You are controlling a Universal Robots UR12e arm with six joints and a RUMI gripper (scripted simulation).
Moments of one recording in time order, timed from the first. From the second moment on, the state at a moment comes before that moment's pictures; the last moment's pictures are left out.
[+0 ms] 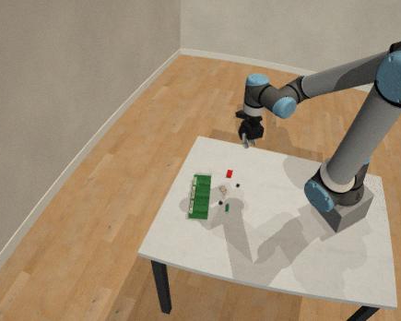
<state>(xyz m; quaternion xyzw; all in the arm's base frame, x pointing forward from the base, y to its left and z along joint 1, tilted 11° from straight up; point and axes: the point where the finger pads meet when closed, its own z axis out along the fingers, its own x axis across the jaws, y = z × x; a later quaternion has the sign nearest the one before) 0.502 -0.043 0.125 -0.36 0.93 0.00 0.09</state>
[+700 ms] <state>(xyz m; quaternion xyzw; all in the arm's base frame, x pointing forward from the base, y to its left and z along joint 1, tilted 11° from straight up) 0.535 0.023 0.140 -0.65 0.76 0.00 0.09</state>
